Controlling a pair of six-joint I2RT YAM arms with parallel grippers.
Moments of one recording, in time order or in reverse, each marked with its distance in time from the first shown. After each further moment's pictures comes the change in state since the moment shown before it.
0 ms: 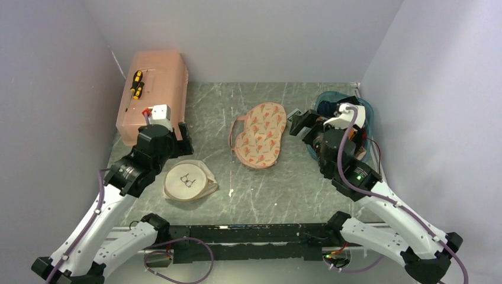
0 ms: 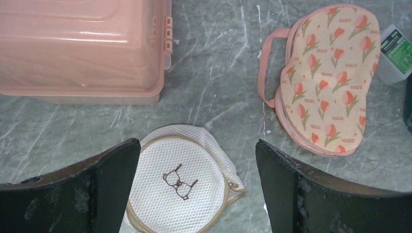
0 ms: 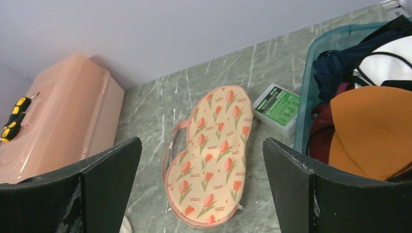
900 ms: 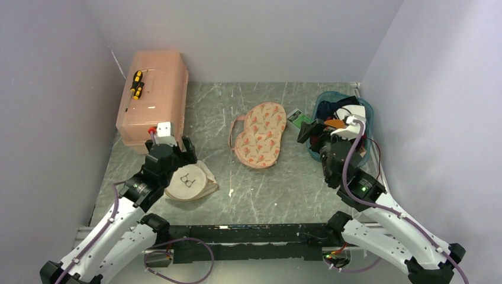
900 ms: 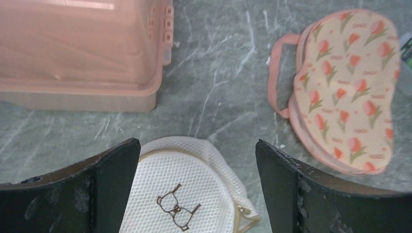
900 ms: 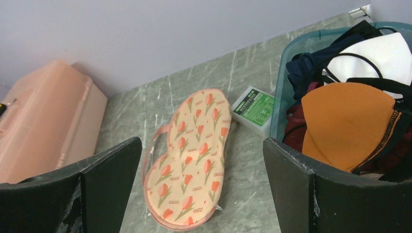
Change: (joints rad) left arm 0.000 -0.117 -0.335 0.335 -0.029 0.025; right arm 0.000 -0.129 -0.142 0.063 0.048 -0.053
